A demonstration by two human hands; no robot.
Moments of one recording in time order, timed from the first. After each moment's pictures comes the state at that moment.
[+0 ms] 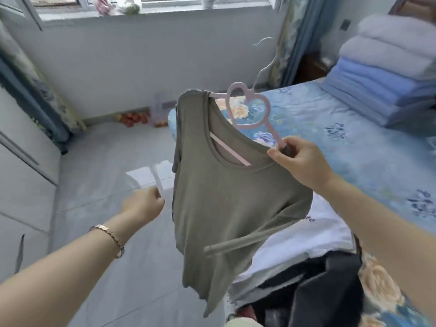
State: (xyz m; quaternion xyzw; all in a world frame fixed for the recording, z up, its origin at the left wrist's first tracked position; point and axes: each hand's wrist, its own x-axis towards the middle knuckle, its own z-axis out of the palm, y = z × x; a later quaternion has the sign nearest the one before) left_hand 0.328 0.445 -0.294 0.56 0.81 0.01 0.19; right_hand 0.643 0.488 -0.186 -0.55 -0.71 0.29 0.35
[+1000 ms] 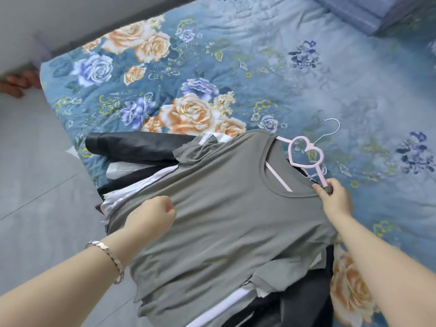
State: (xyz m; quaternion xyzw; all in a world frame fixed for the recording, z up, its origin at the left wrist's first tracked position) left_hand 0.646 0.697 -0.476 0.63 0.71 -0.13 0.30; right_hand 1.031 0.669 -0.558 -0.88 -0.36 0.24 0.19
